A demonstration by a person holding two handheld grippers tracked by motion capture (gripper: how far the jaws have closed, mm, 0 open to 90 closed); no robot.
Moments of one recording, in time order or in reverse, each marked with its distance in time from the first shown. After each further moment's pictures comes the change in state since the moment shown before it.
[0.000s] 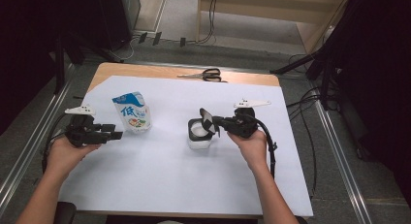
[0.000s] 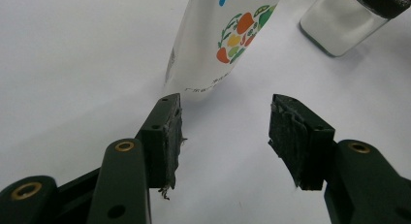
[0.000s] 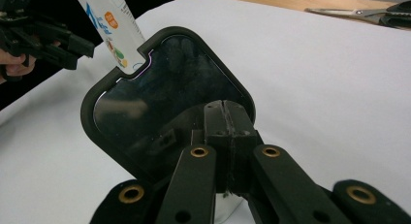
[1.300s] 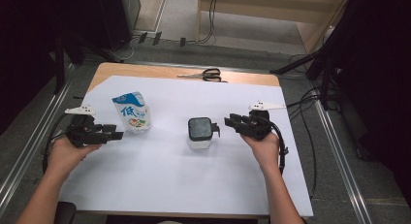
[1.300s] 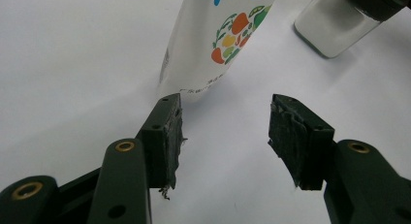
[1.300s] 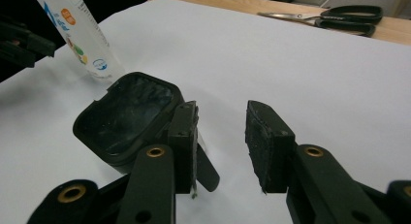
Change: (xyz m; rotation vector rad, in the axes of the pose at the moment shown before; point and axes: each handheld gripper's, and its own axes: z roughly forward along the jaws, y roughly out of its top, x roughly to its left) left arm 0.000 -0.001 0.002 -0.001 -0.026 -0.008; right arm -0.026 -0.015 -0.030 -0.048 -0.112 -0.004
